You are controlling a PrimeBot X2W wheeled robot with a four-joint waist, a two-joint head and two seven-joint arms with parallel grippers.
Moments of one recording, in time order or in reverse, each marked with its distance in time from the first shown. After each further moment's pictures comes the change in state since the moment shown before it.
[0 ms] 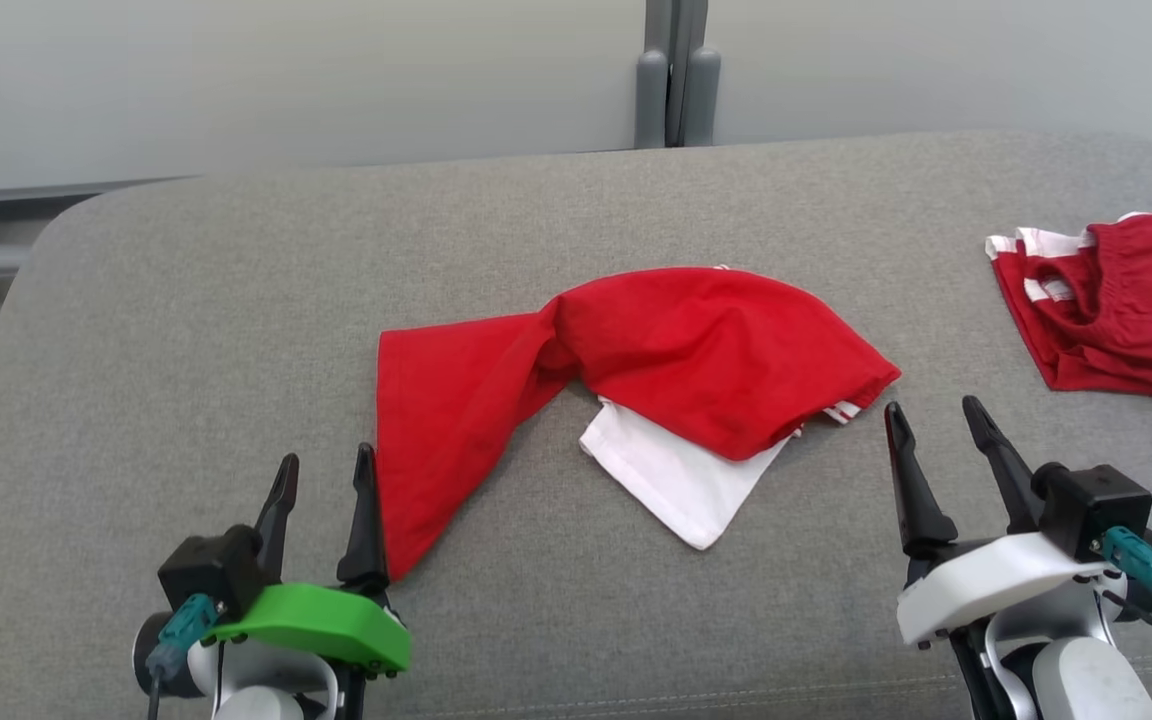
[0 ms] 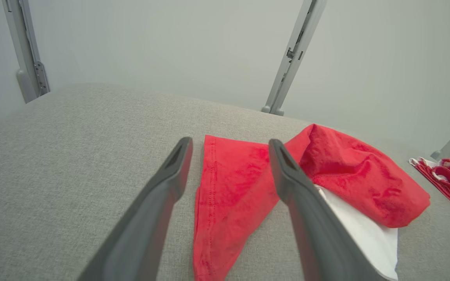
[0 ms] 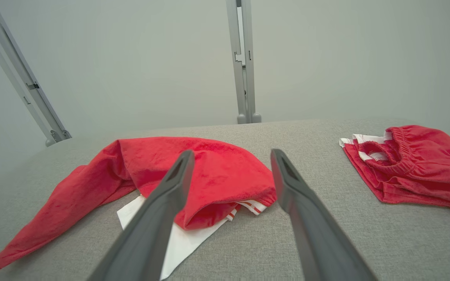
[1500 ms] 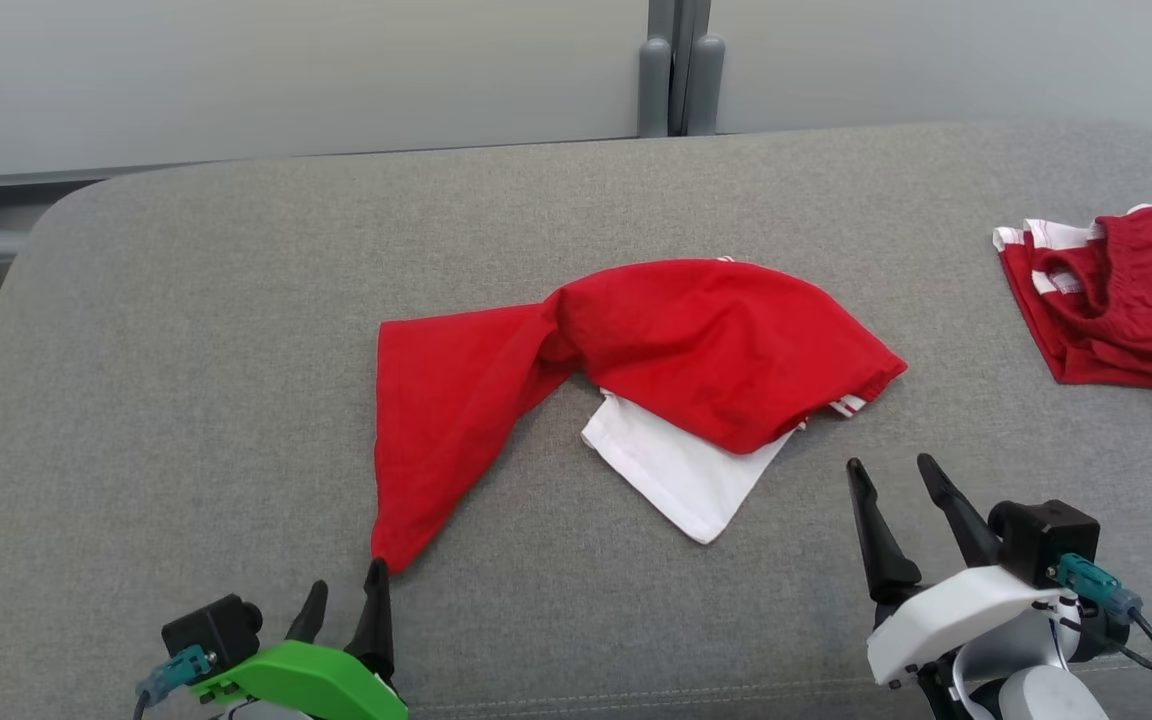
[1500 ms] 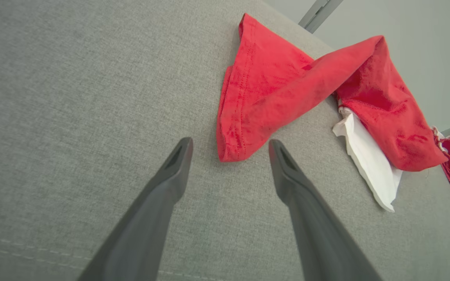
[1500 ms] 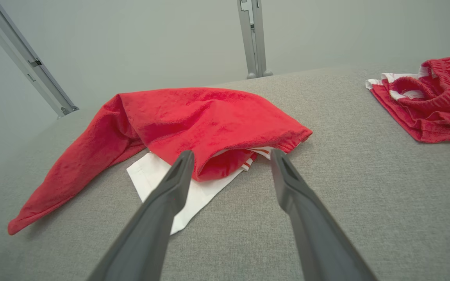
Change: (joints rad) left arm 0.107 0.006 0.001 0.047 -0.254 0.017 0.192; right arm 0.030 0.000 0.057 0.102 0.075 0.000 -0.003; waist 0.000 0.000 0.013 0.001
